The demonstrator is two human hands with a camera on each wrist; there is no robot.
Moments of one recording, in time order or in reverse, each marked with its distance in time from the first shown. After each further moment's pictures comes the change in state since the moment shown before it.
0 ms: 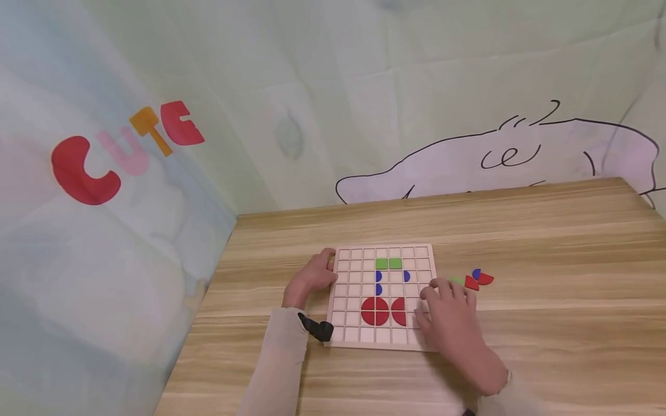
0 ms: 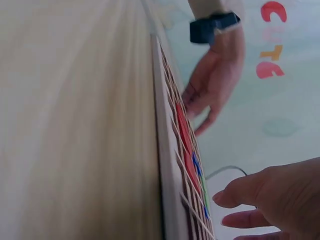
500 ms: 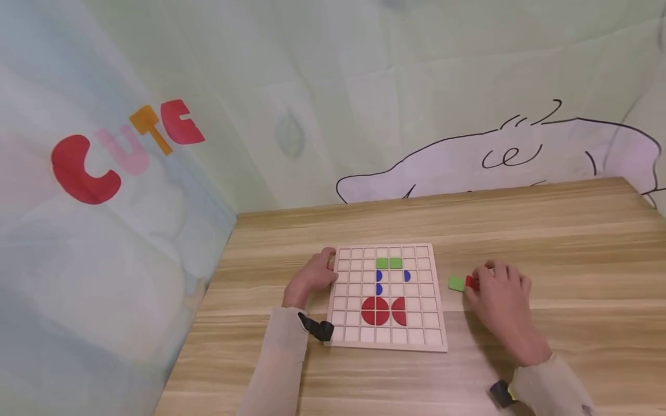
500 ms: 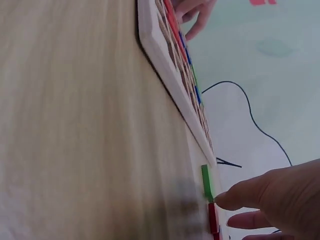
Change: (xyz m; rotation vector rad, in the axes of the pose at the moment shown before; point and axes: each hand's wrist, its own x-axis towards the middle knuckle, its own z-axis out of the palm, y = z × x) left_hand 0.000 0.001 -0.002 0.009 -0.002 0.011; right_hand 0.015 0.072 -0.024 -0.037 0.010 0.171
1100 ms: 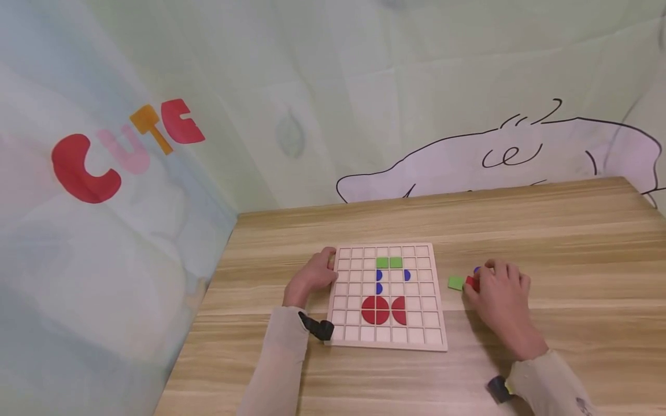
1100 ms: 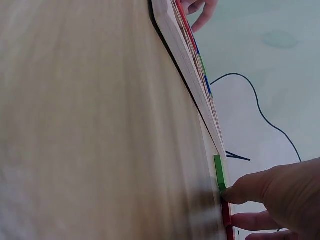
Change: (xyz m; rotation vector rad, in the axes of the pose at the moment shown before) left_hand 0.001 -0.001 0.001 -0.008 -0.007 -0.004; right_hand 0.004 0.006 0.009 -0.011 -0.007 0.044
